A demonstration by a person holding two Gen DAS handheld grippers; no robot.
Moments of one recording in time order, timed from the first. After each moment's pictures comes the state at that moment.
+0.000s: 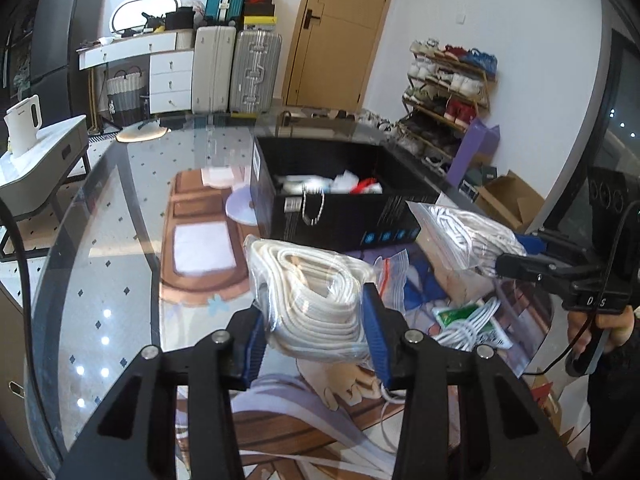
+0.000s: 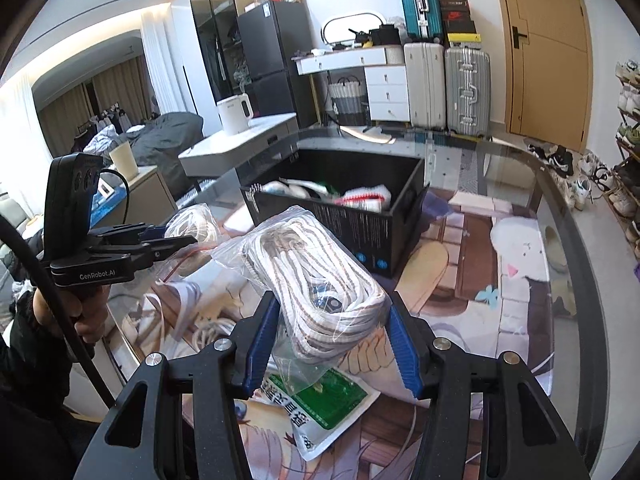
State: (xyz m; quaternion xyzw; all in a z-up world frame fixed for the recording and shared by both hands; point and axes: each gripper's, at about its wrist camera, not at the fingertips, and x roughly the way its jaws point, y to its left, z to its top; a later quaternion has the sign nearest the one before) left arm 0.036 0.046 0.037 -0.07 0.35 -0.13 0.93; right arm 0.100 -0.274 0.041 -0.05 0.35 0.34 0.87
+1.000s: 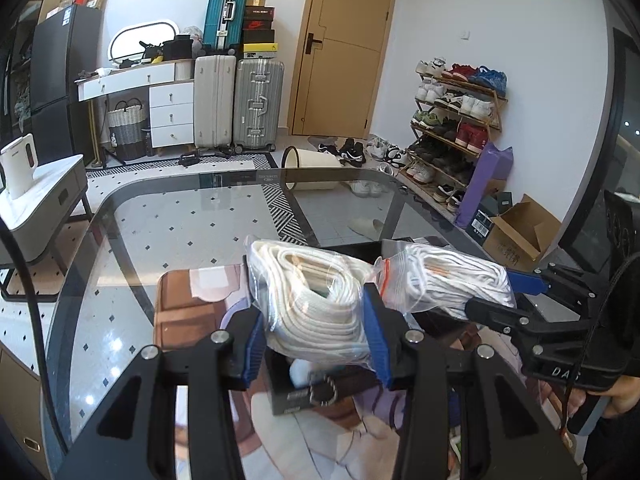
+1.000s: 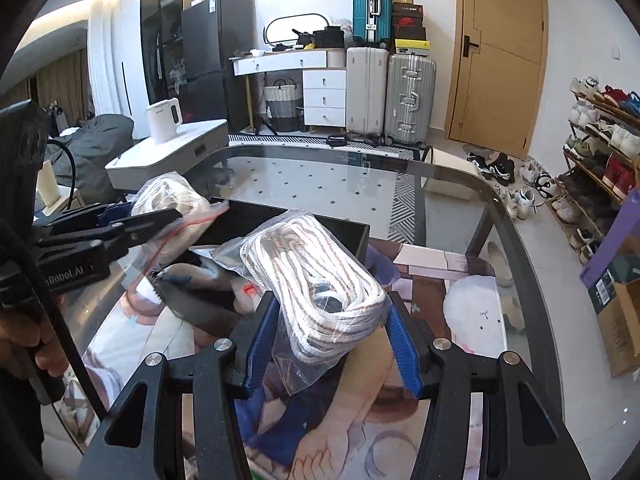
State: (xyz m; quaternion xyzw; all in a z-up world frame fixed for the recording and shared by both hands) left arm 0.148 0.026 0.073 -0.05 0.31 -0.11 0.94; right arm 0.182 -0.222 0.064 -0.10 0.35 0.21 0.91
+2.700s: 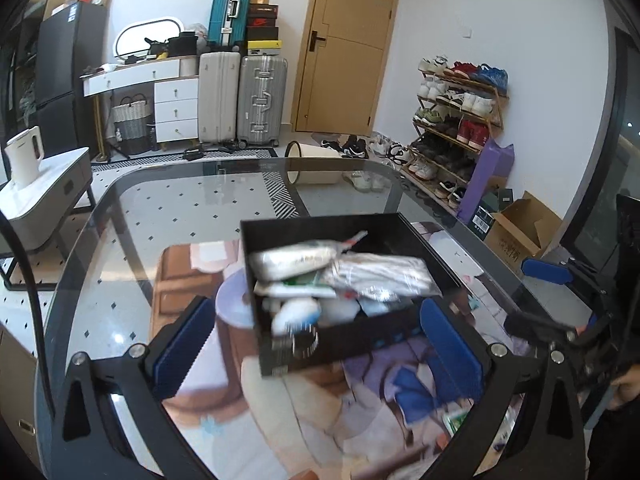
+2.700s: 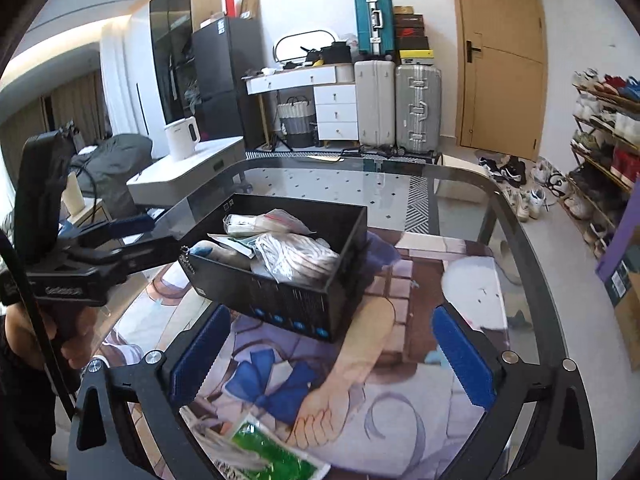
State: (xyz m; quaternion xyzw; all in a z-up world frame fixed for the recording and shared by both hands) left arm 0.108 0.021 0.066 -0.05 0.31 -0.10 0.94; right arm 0.144 -0.267 0.063 -0.05 0.32 0.25 0.91
